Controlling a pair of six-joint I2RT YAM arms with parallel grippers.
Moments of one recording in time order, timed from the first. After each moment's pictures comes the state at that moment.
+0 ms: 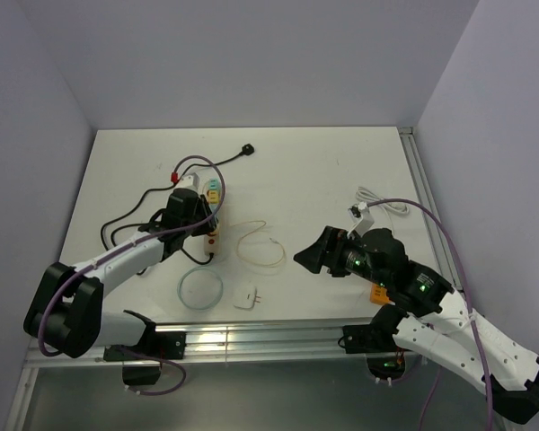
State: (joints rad) left arm -0.45 1.32 0.69 -0.03 -0.09 -0.57; right arm 0.79 0.56 0.67 -0.56 -0.03 0.88
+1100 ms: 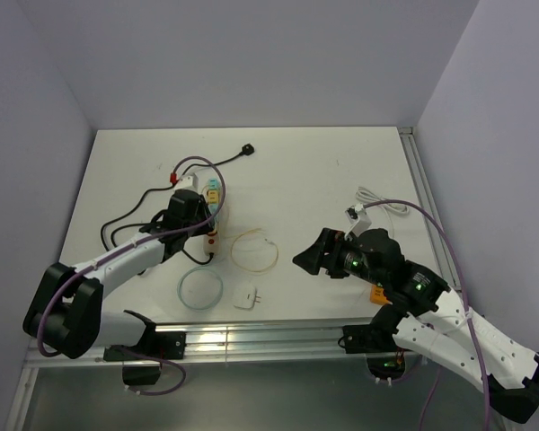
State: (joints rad) left arm -0.47 1.32 0.69 -0.03 -0.18 -0.57; right arm 0.79 0.58 0.64 -0.55 -0.04 0.88
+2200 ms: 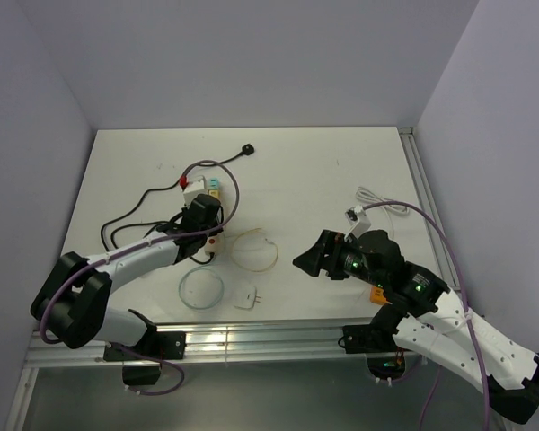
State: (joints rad) left arm -0.62 1.41 0.74 -0.07 -0.44 -0.65; right arm 0.79 0.56 0.63 -0.55 -0.05 0.88
